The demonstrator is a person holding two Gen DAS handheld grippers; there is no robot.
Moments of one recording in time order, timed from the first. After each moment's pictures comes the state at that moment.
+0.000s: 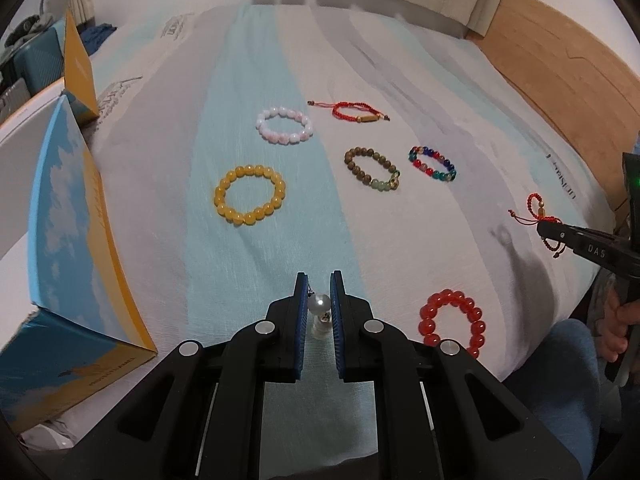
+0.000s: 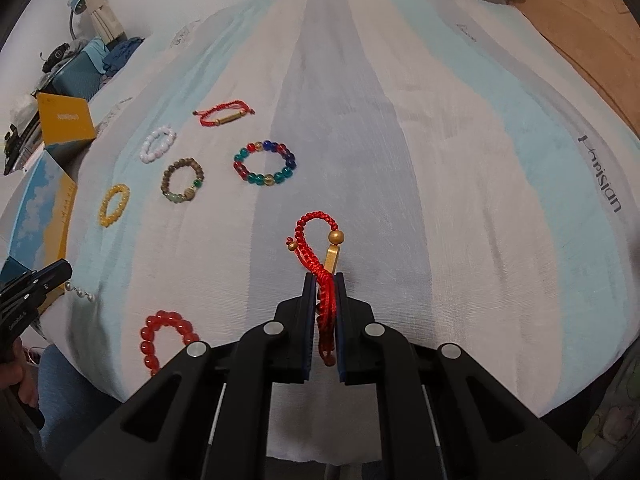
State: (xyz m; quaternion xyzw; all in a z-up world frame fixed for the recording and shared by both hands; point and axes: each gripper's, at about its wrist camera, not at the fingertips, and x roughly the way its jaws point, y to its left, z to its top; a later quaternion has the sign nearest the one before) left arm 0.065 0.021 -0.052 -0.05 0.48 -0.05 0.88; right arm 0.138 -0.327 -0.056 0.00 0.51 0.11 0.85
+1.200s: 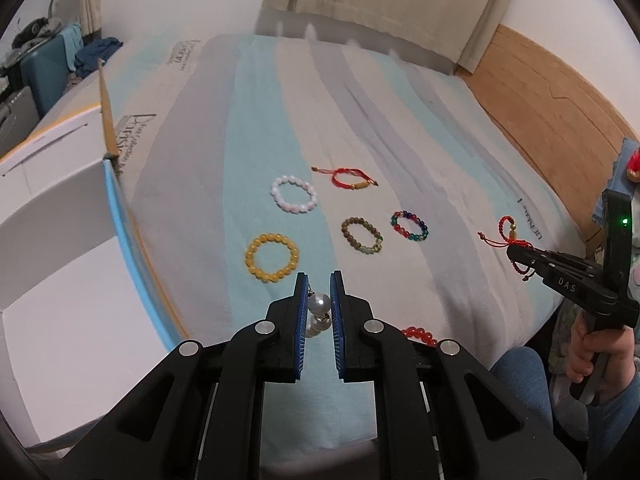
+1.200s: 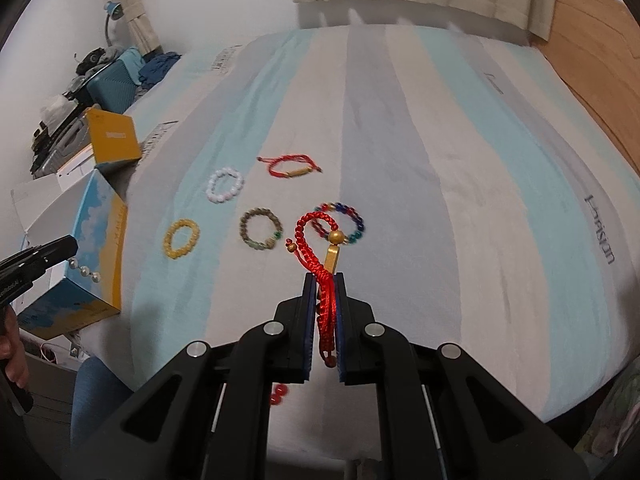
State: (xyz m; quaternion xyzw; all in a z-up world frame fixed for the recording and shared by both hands) left arm 0.062 0.067 0.043 -0.09 0.45 -0.07 0.89; right arm 0.129 -0.270 0.025 -0.02 0.47 0.15 0.87
